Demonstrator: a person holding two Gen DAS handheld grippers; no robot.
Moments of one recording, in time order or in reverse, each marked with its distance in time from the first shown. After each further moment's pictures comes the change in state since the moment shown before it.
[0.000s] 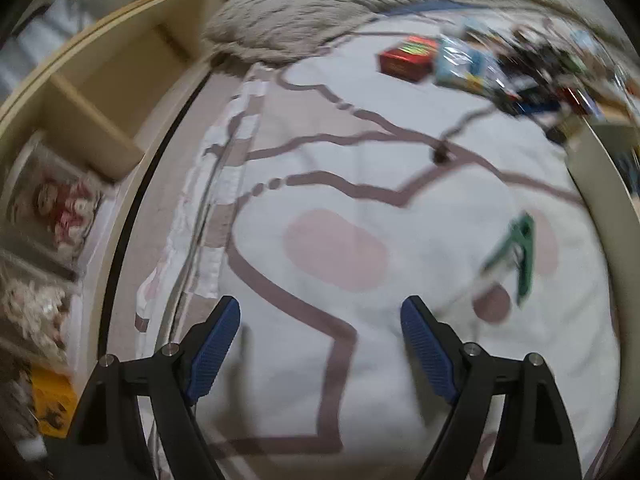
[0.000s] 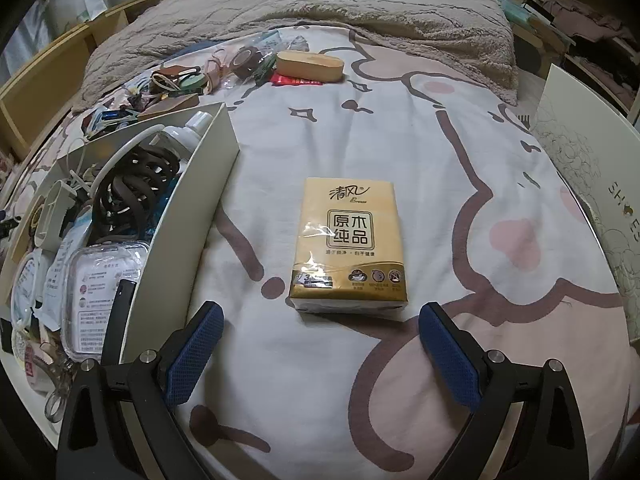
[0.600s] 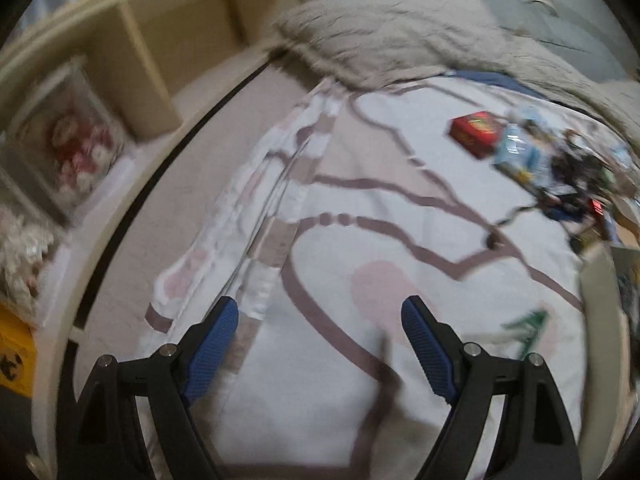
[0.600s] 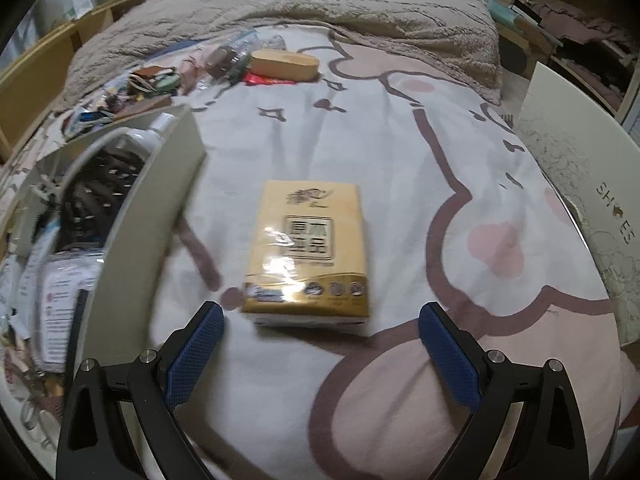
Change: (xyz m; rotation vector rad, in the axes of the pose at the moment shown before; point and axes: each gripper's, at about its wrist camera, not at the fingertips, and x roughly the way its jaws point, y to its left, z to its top) left arm -0.017 0.035 0.006 -0.184 -0.078 -0.121; right arm 0.013 -0.013 0.003 0.005 -0.006 -0.081
